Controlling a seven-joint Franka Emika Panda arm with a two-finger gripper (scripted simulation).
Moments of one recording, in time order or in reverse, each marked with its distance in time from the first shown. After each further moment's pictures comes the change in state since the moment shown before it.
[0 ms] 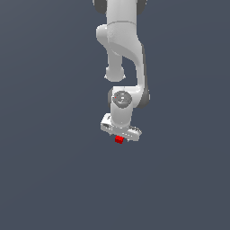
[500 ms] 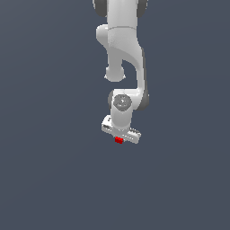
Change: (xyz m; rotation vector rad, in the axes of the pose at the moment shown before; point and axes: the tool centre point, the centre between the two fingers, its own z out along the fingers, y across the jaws) arm 0.001 -0.002 0.014 0.002 0.001 0.048
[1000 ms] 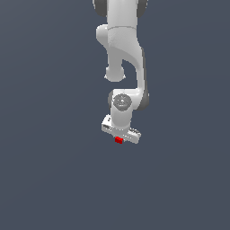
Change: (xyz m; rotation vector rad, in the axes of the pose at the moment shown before) arm 0.000 0.000 -0.001 -0.001 -0.001 0.001
